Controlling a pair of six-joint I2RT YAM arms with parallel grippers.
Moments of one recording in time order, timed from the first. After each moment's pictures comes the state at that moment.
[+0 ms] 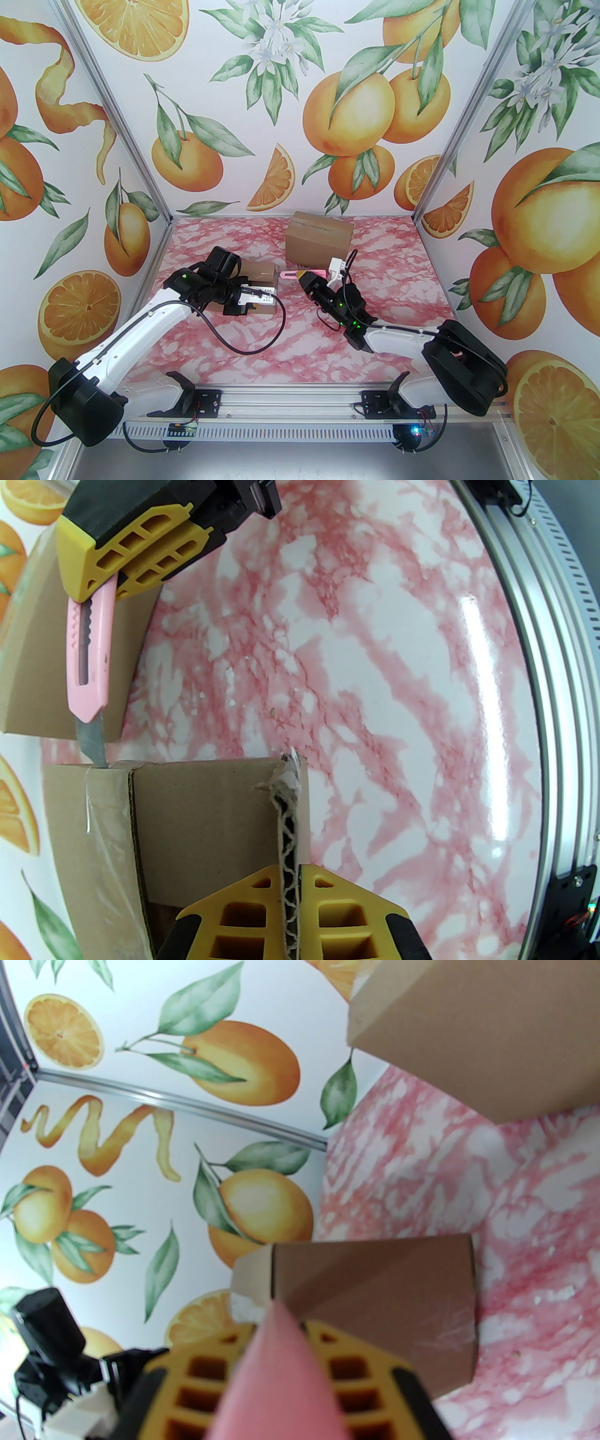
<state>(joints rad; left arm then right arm) -0.53 1.24 1.11 -0.91 0.37 1.11 0.71 1.44 0.48 0.93 -0.04 1.25</state>
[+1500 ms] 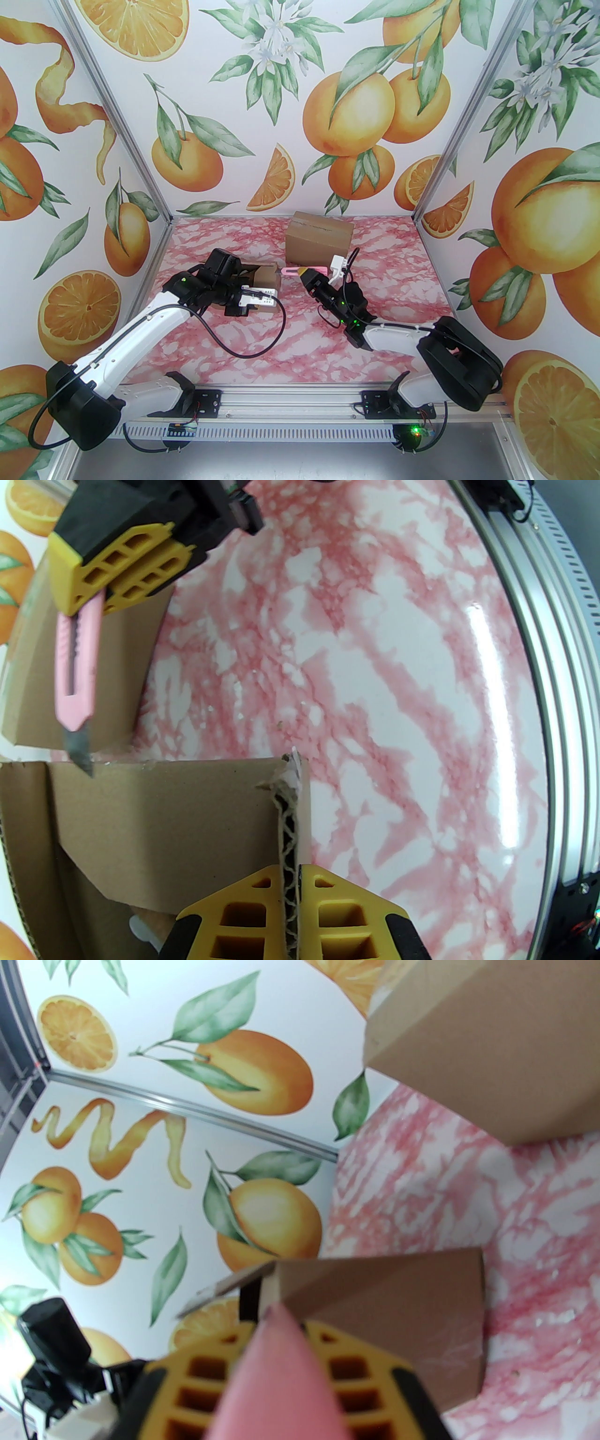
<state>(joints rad) -0.55 1.22 1.09 -0.87 0.39 1.10 0.67 1.48 0.48 1.05 -0.06 1.24</state>
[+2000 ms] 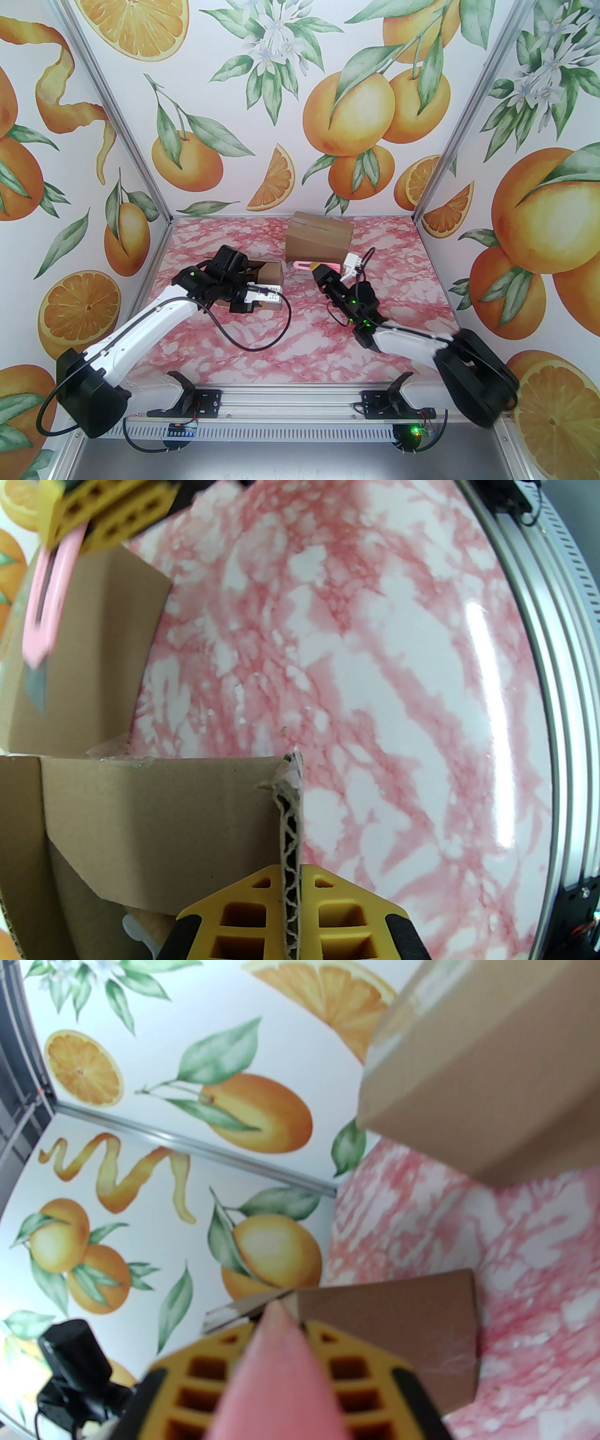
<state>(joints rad) -0.56 1.33 1.16 -0.85 0.35 1.07 0.57 1.25 0.43 0.87 -0.03 1.23</state>
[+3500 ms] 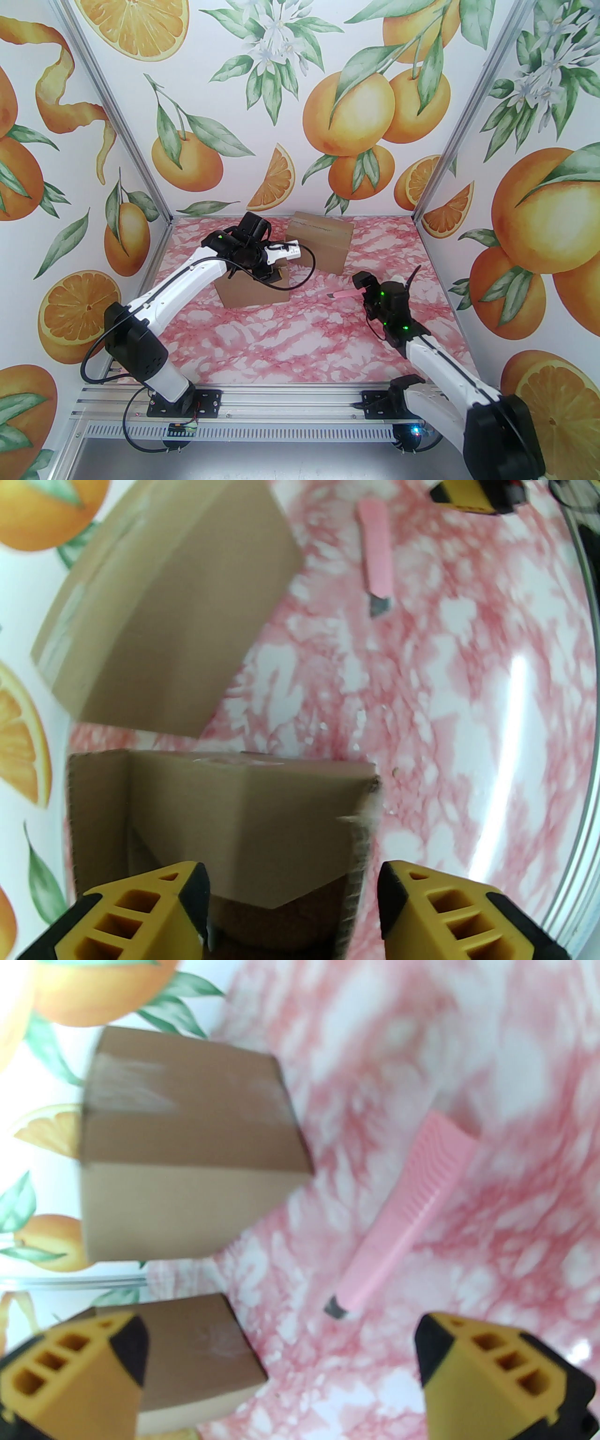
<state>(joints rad) -0.58 1.65 1.61 -0.92 0.18 0.73 0.21 0.97 0.44 -0.01 -0.02 1.18</state>
